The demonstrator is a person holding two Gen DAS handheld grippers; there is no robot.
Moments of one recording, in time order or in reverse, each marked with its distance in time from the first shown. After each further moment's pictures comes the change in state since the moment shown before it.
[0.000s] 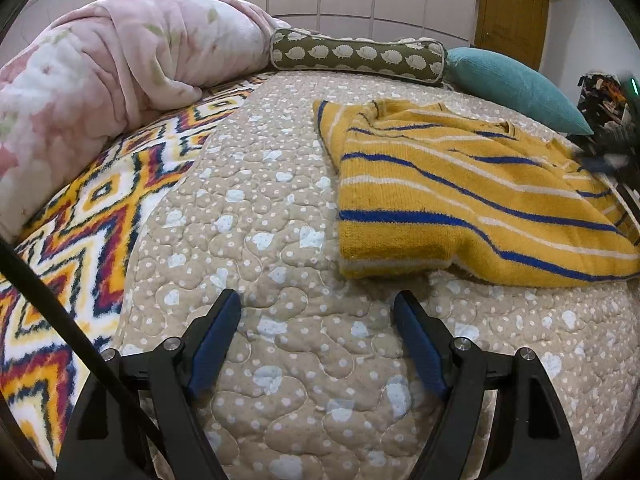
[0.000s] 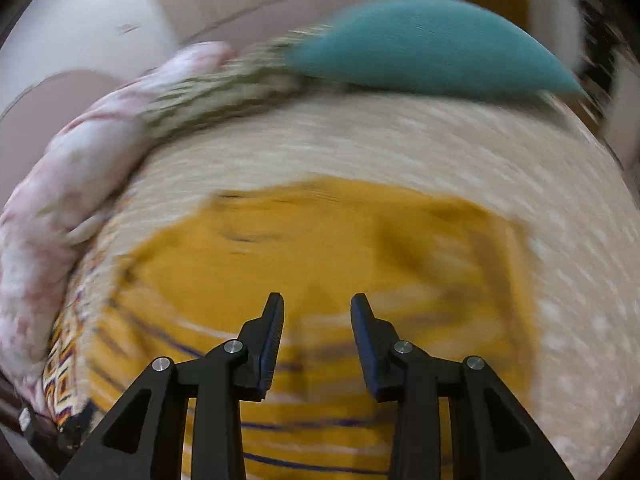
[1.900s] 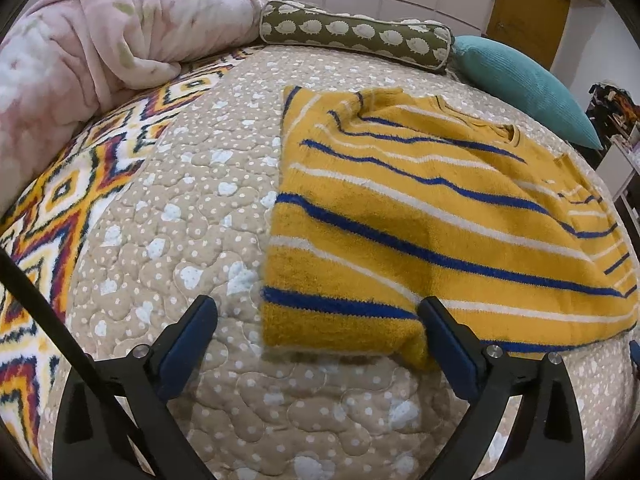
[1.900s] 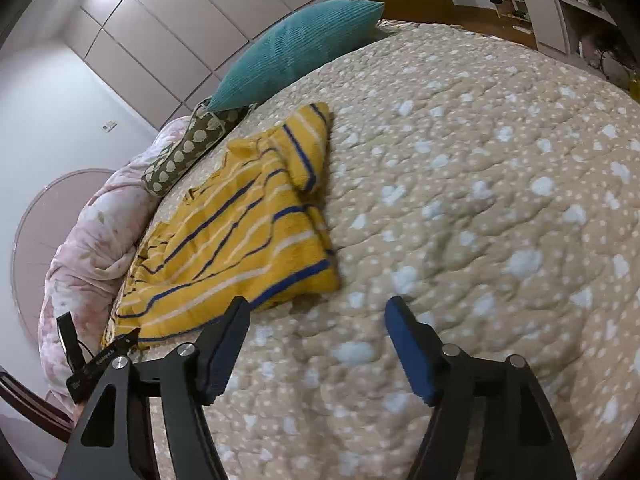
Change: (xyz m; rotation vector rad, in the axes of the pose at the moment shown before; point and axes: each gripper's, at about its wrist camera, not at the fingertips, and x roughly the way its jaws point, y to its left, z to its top) left arm 0.030 -0.026 0.028 -0.061 0.108 -0.047; right arm -0.098 -0.112 -0.184 0.285 -0.178 0.184
